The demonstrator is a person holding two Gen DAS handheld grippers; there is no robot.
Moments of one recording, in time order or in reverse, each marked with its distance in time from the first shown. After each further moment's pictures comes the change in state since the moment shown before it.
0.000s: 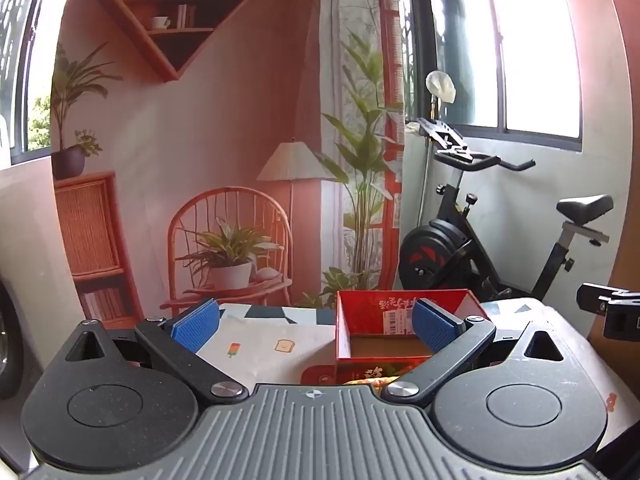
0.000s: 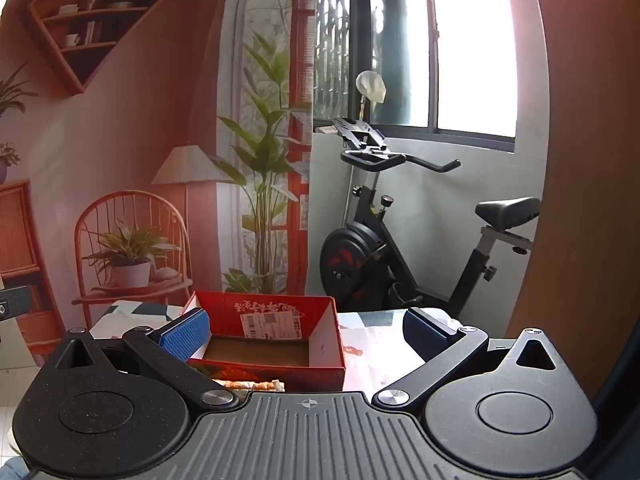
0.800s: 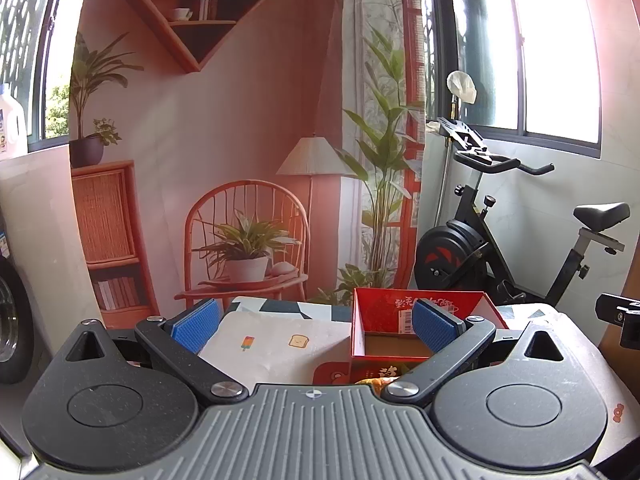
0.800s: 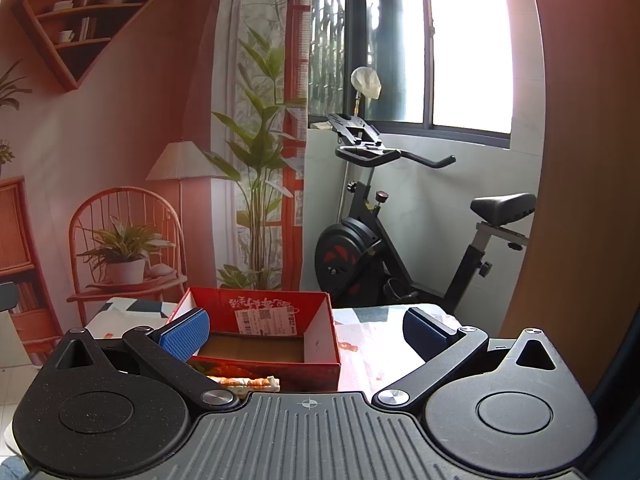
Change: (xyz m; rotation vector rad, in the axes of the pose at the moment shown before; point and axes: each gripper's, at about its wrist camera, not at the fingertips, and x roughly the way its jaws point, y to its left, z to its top) left arm 0.003 -0.003 0.003 -0.015 0.019 0.052; right arm 0.005 -0.001 -0.003 0.002 0.007 -0.010
